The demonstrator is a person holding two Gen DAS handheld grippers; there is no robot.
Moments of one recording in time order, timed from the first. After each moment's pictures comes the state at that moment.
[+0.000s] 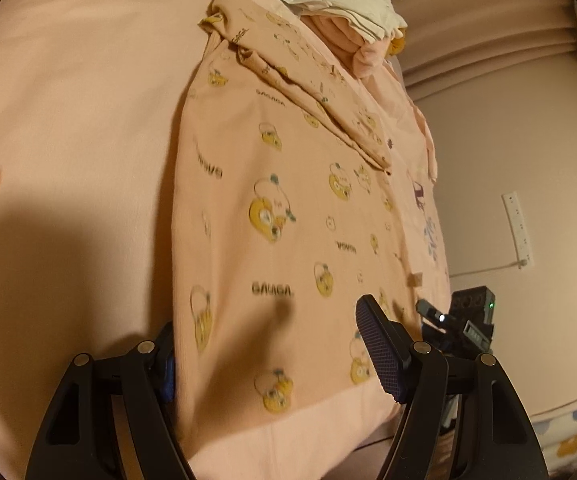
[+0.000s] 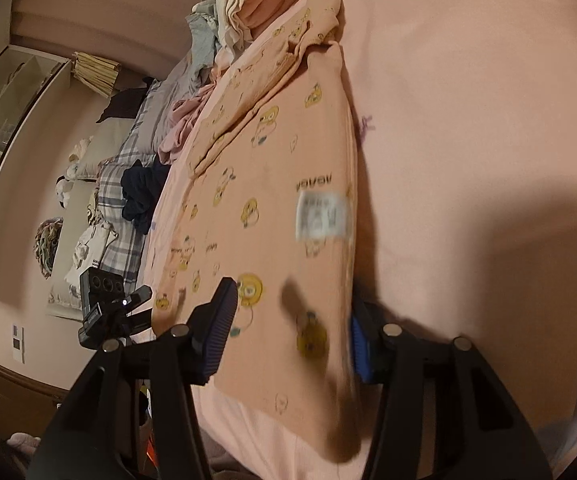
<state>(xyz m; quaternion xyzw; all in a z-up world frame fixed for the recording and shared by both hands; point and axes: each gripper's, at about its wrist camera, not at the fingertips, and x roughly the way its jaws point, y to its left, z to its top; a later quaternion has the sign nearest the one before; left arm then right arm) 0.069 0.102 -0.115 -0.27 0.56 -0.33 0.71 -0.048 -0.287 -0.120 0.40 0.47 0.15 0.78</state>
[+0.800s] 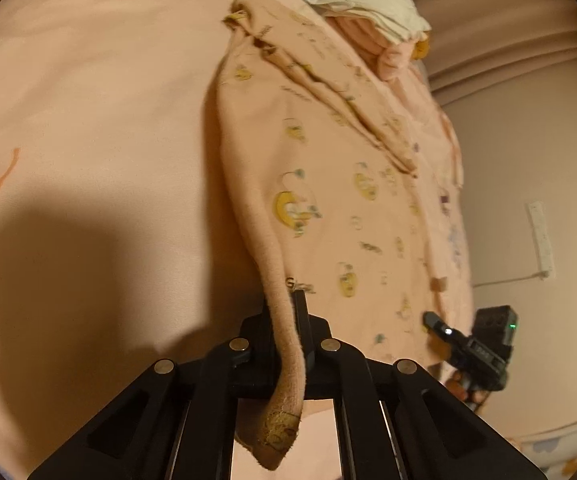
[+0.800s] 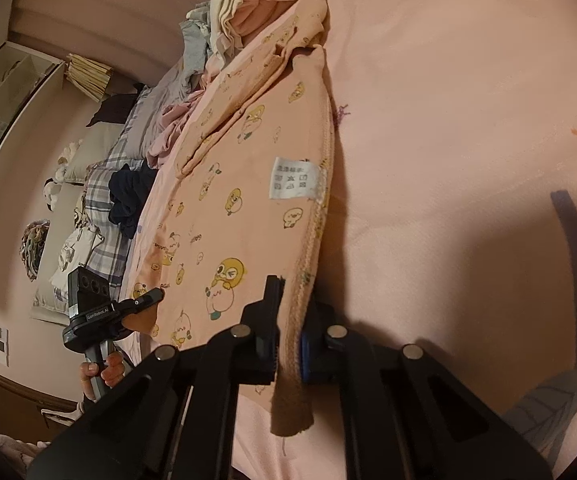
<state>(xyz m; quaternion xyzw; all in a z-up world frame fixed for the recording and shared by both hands) 0.067 0.096 -0.116 -0.26 0.57 -0.30 0.72 -0.061 -0.282 -0.122 0.38 0.45 0.11 0.80</state>
